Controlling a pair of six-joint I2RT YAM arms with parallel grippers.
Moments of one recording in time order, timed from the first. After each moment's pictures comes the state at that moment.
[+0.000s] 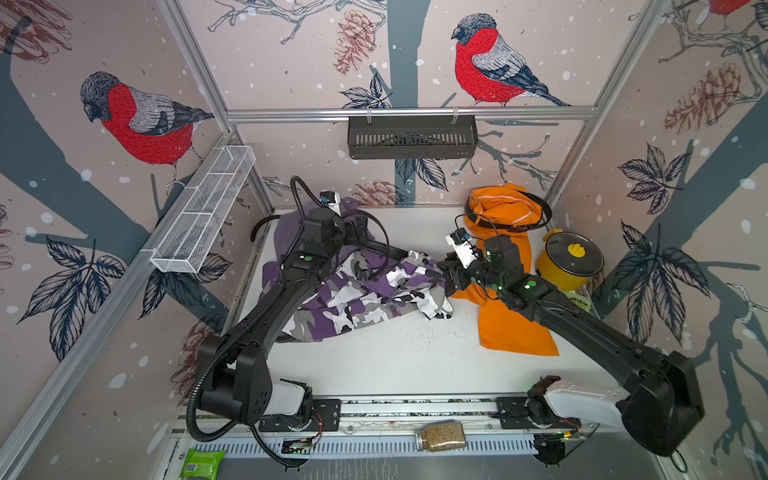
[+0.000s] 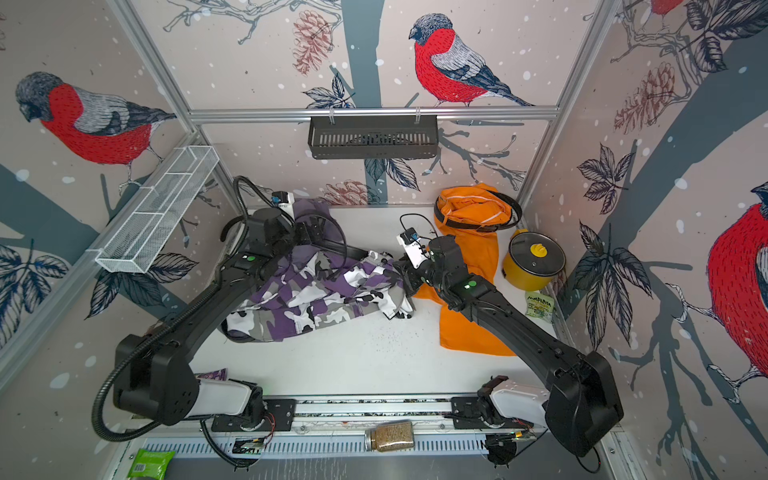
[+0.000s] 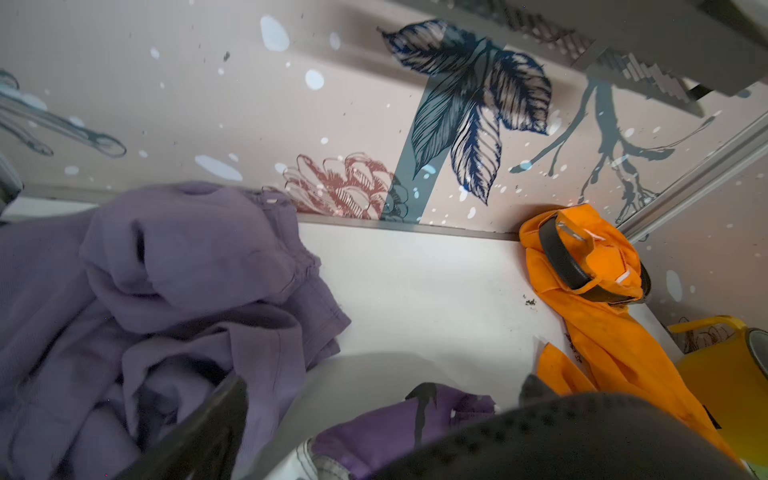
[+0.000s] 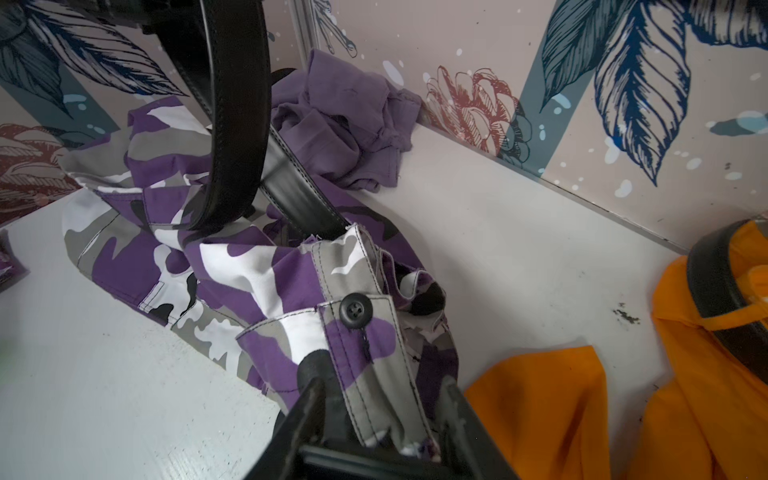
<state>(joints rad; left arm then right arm) -0.26 1.38 1.11 -0.05 0.05 -0.31 0.55 1.23 0.94 -0.17 -0.23 -0.10</state>
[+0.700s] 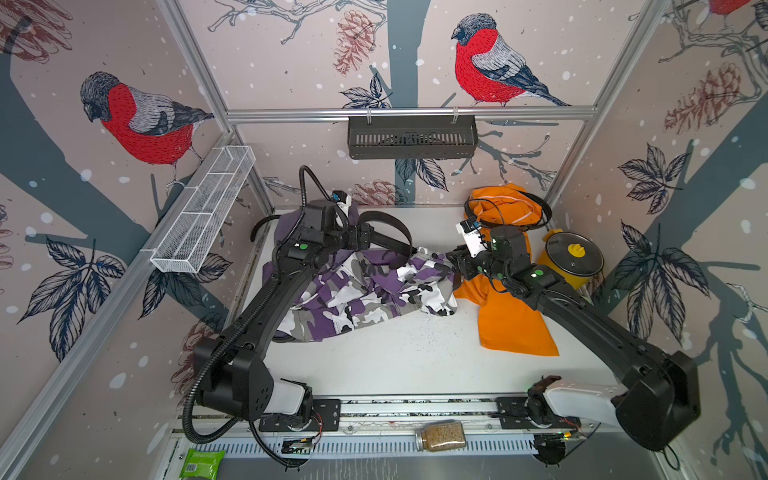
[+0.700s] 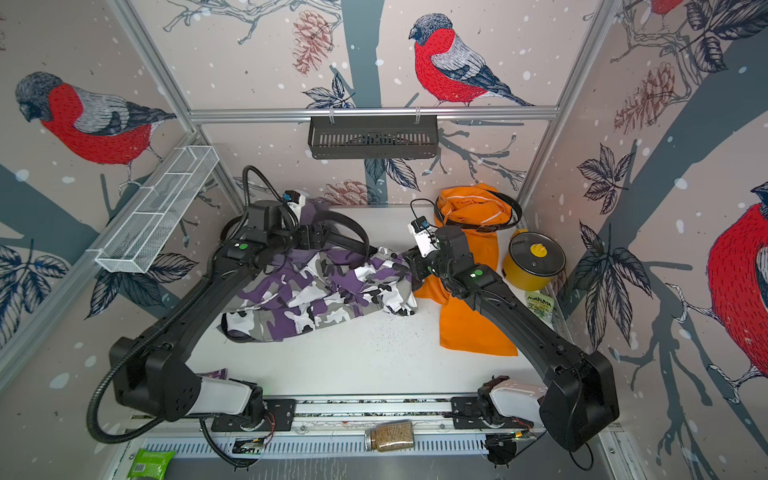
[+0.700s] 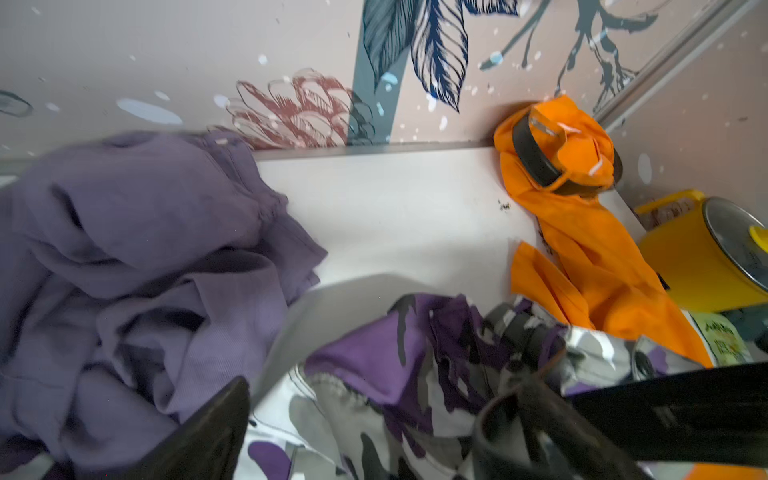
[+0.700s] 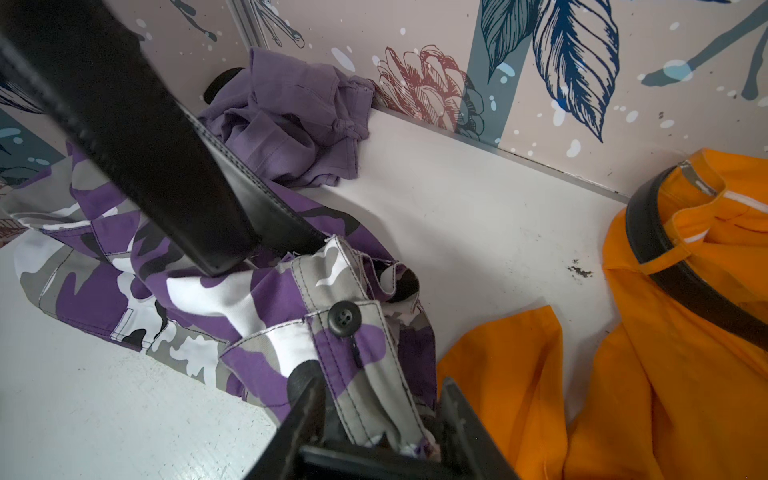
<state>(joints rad) -0.27 1.38 1.24 -0.44 0.21 -0.18 0.48 1.25 1.02 -0.29 -0.20 -0.03</state>
